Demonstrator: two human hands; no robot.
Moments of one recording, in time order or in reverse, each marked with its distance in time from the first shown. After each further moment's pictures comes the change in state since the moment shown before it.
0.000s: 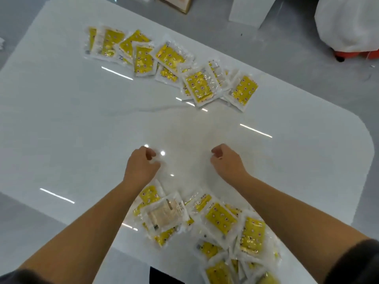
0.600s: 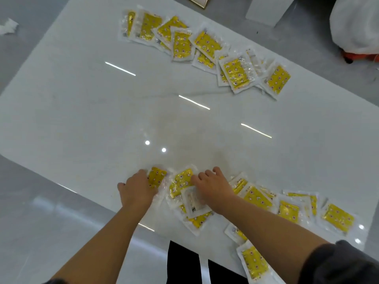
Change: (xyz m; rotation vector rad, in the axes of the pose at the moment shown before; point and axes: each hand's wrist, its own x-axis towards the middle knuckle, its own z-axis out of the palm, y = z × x) left_hand -0.038 -0.150 -0.027 0.532 0.010 -0.097; right_hand -0.073 -0.012 0.151 -1.242 -0.260 -0.645
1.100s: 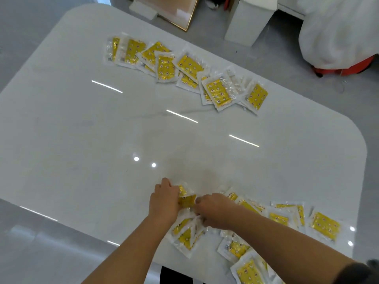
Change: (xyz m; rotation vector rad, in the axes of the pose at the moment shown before) left_hand -0.010 0.079 0.004 -0.017 -0.099 0.457; right_hand -0.017 0.028 -0.016 0.150 -0.222 -0.158
